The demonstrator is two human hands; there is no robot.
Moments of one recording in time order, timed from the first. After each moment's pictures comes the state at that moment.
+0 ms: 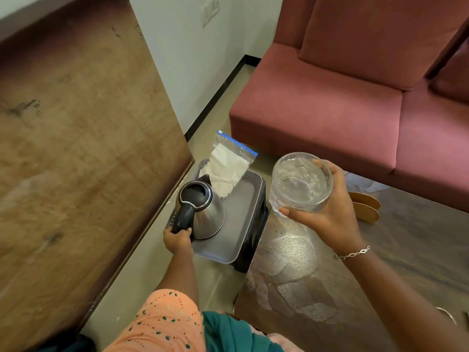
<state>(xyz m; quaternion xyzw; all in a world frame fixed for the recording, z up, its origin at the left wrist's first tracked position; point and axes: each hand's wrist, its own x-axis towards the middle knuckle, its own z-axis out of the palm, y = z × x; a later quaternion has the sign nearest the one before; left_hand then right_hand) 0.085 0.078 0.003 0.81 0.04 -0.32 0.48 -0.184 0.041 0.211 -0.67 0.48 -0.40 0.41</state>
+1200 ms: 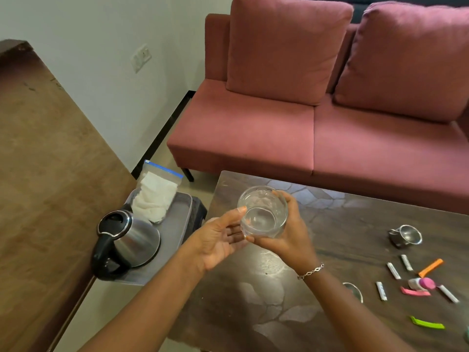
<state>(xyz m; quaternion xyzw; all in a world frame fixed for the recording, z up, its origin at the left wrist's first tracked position) -0.191 0.075 0.211 0.48 -0.21 -0.79 0.34 -0.355 0.088 0.208 -0.64 0.52 -0.41 0.39</state>
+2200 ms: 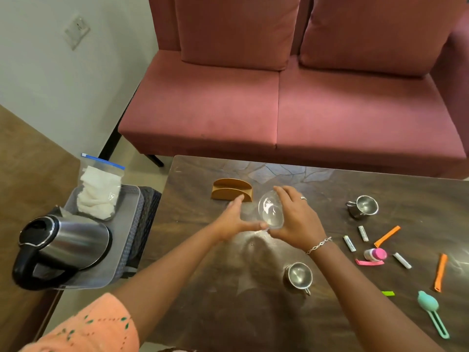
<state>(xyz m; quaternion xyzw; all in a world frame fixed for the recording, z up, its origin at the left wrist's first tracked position) -0.375 0.024 0.130 0.56 -0.57 -0.61 0.04 -0.545 0.055 0.137 -0.72 0.65 -0.11 0.21</state>
